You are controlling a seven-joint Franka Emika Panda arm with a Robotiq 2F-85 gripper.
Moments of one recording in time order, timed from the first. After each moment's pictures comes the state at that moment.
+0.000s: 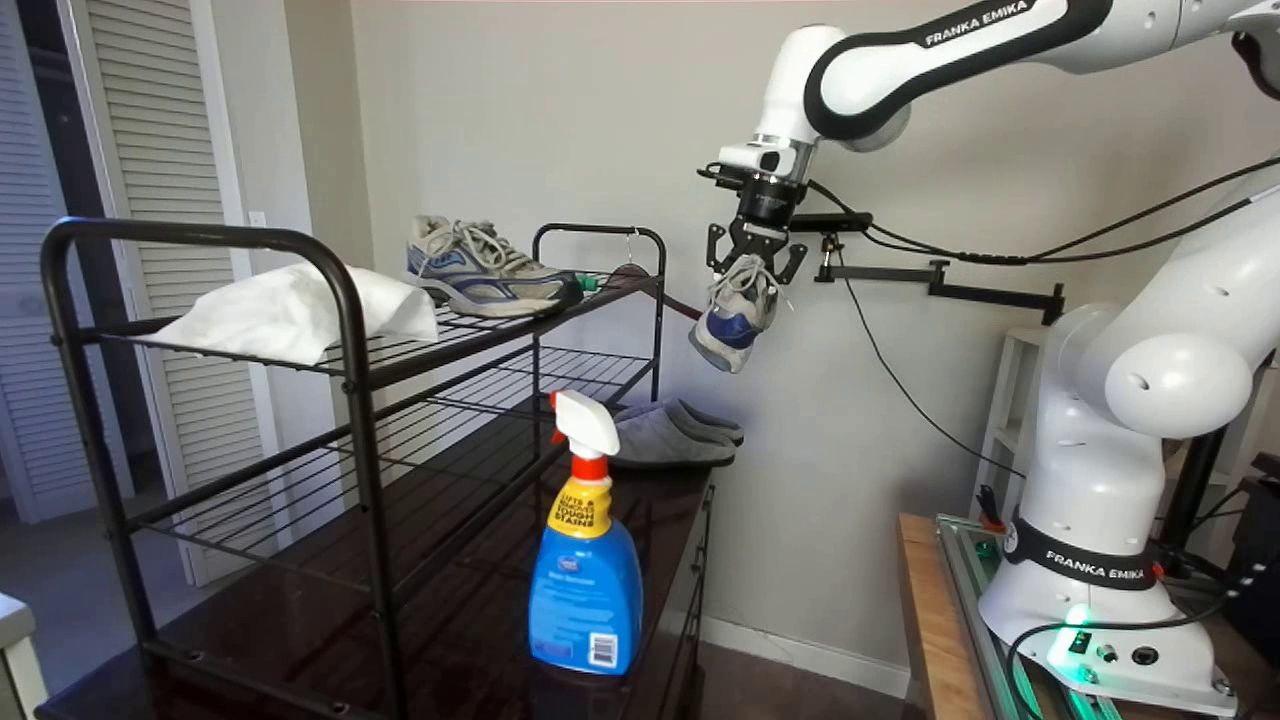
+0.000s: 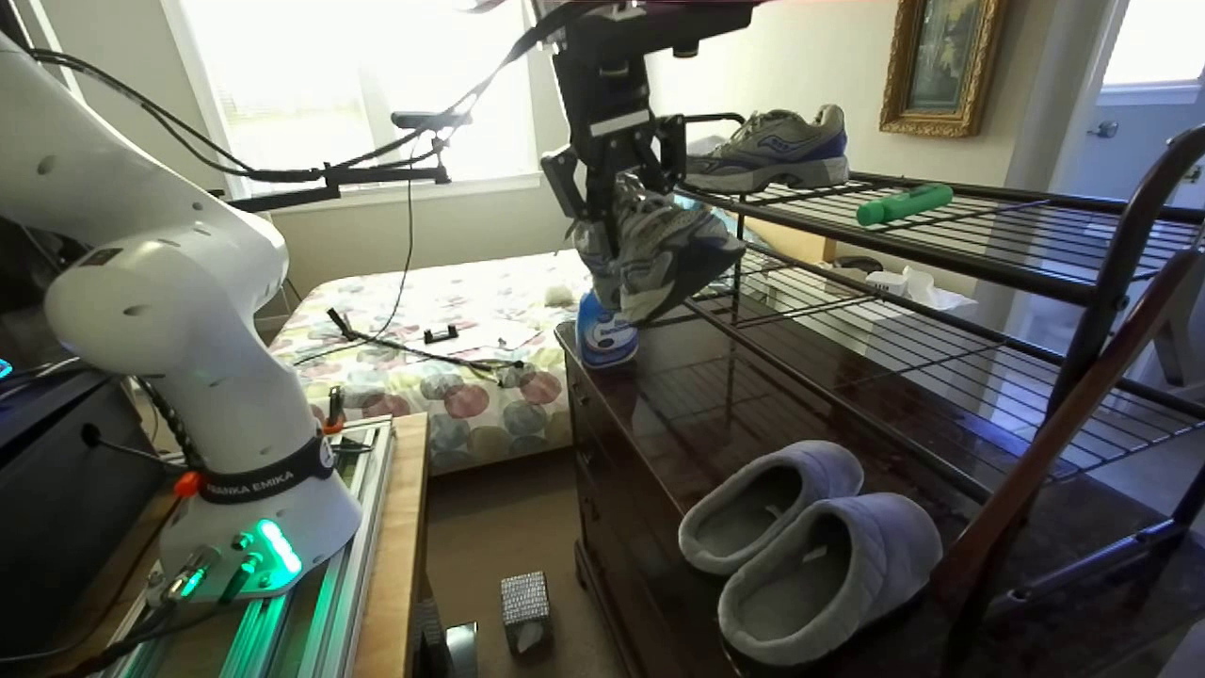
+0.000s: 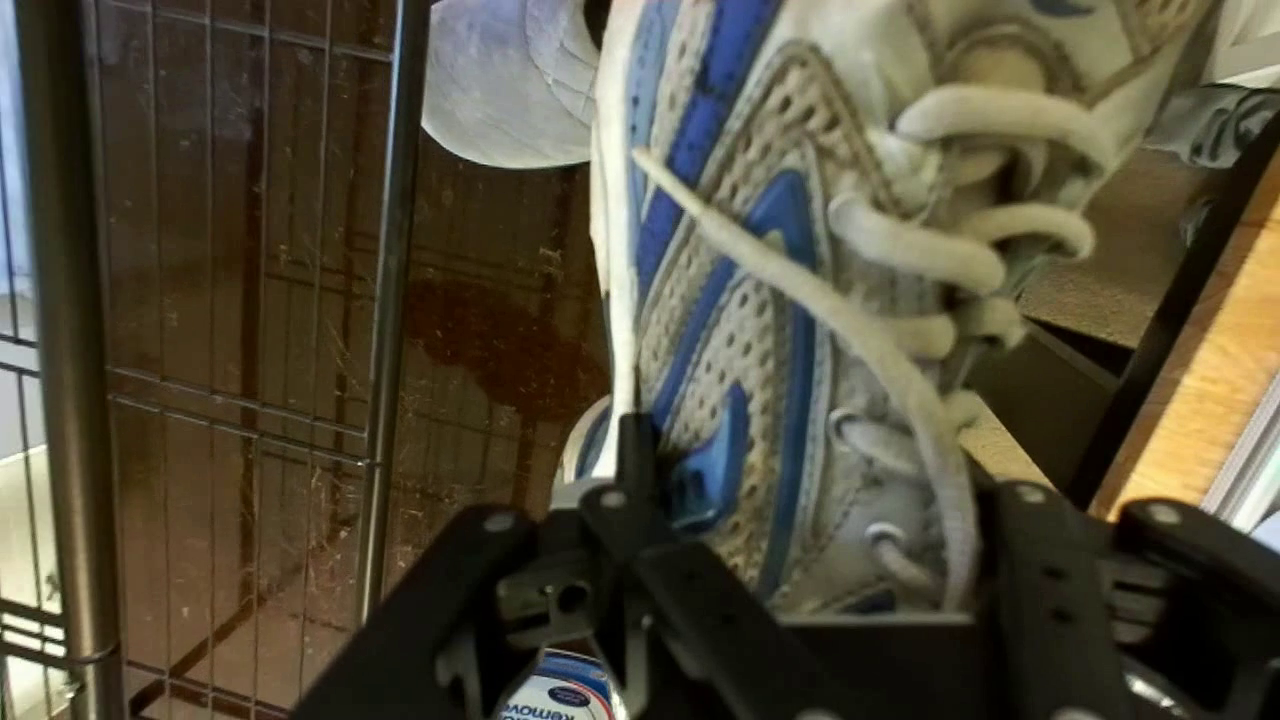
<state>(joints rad) -0.07 -0.57 -0.15 -2.45 -0.09 2.10 -2.00</state>
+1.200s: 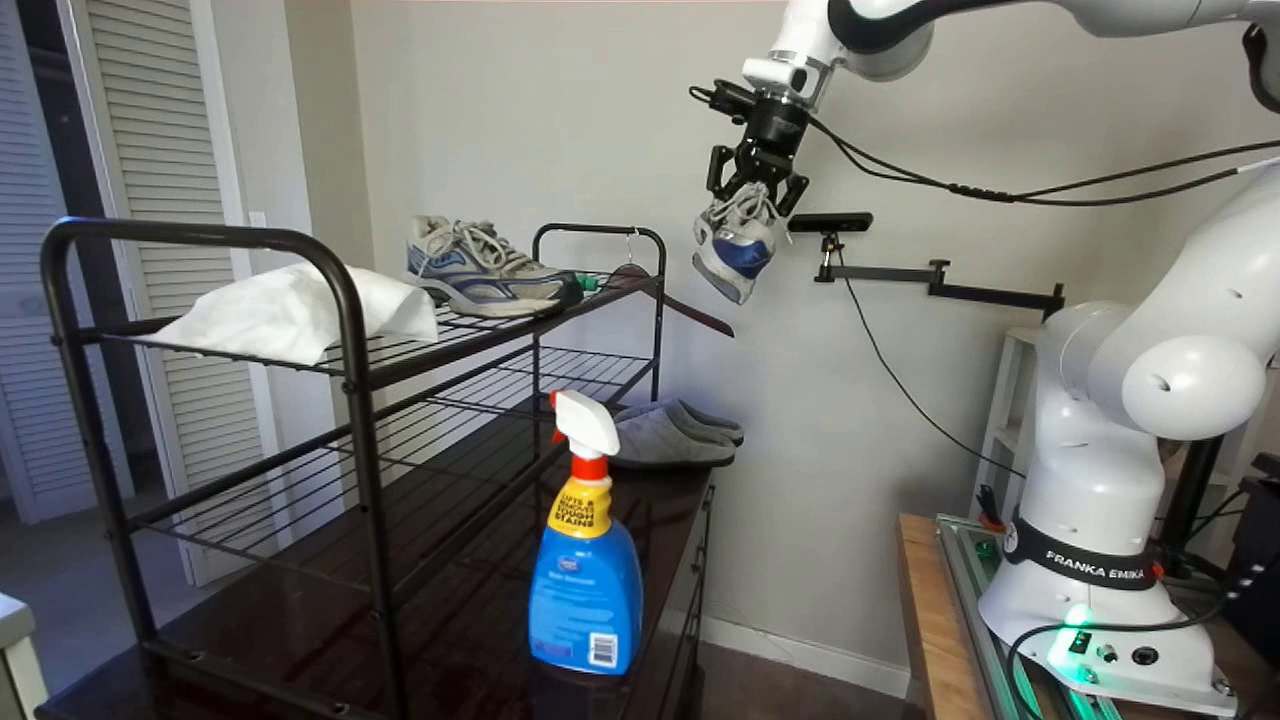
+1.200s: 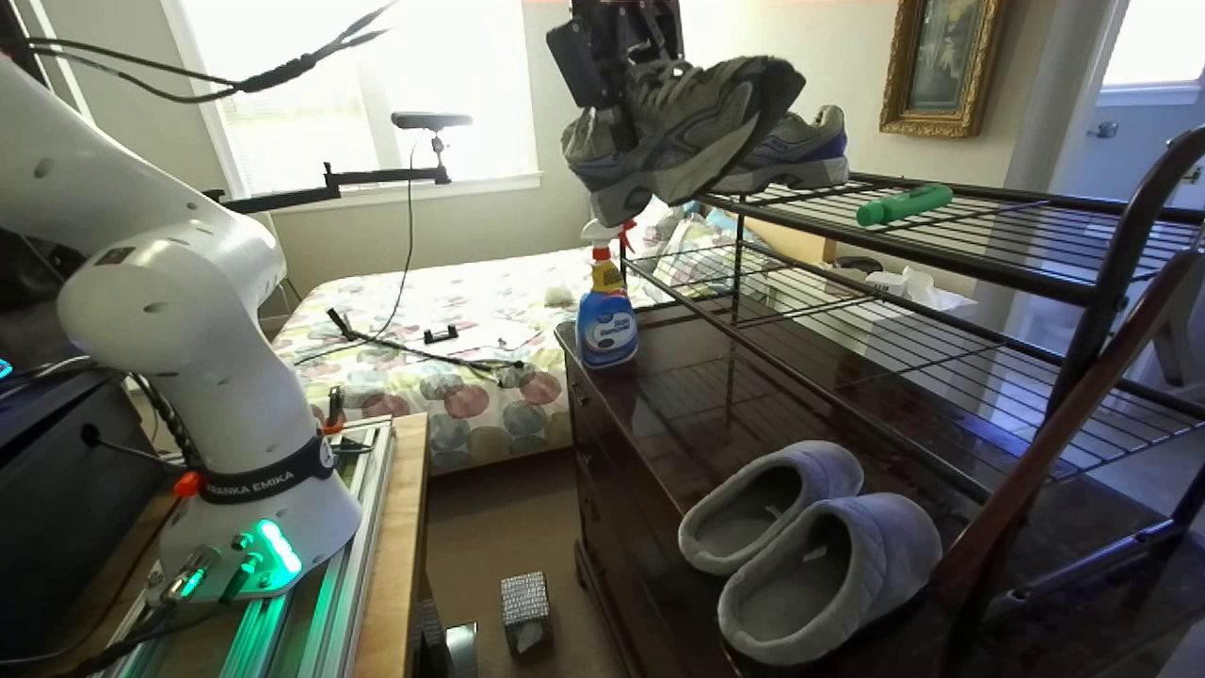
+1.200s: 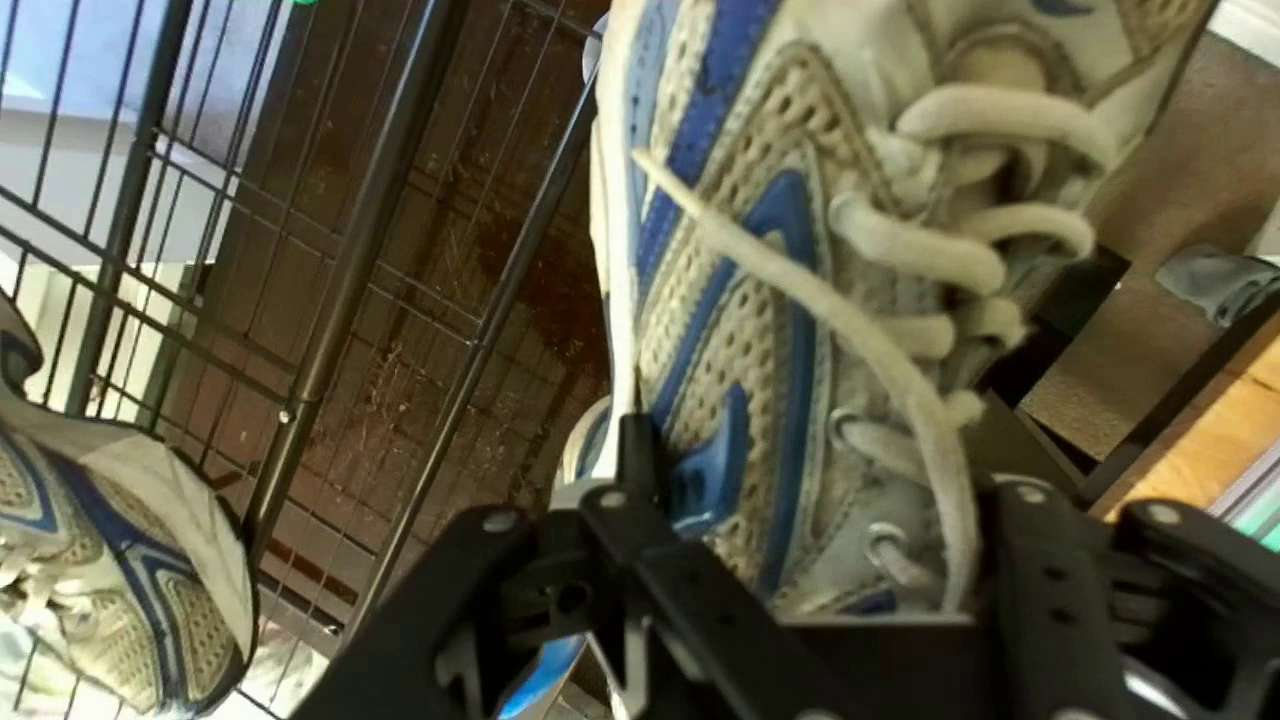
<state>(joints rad) 0.03 -0.61 -0.22 -2.26 -0.08 1.96 -2.26</state>
